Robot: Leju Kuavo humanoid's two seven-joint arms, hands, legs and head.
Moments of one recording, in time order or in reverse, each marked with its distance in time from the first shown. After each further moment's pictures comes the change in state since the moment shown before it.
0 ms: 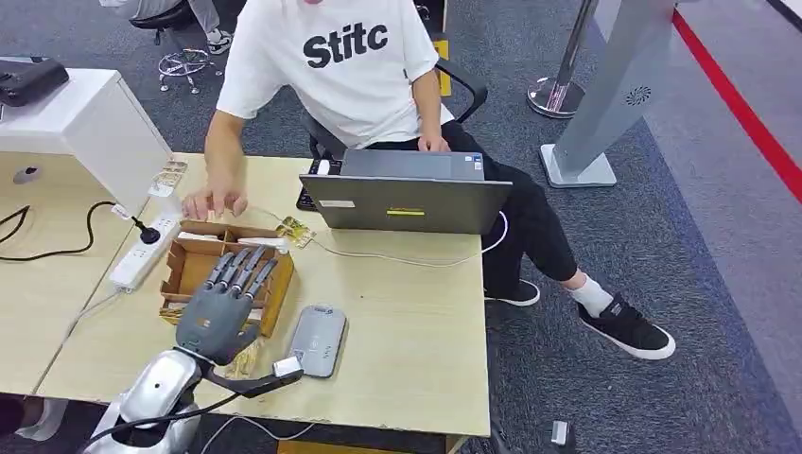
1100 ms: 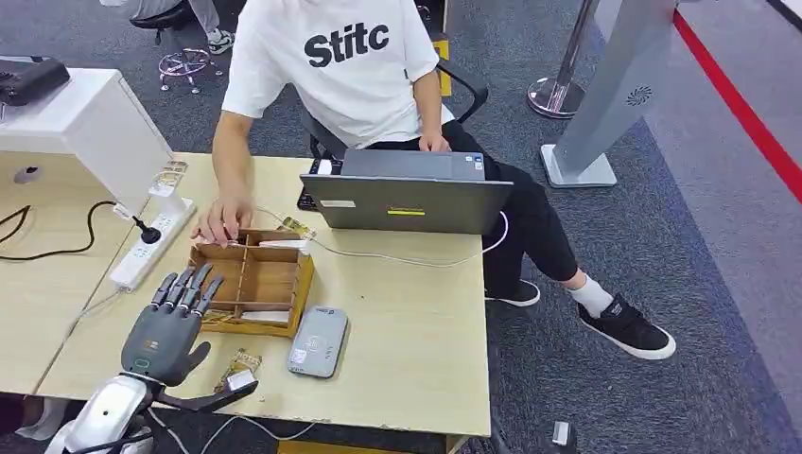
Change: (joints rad) left arm 0.122 0.088 0.143 -0.028 0.016 0.035 0.014; right arm 0.001 -0.001 0.014 0.000 -0.031 0.006 0.000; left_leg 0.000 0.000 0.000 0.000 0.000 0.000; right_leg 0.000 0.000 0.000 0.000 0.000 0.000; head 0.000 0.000
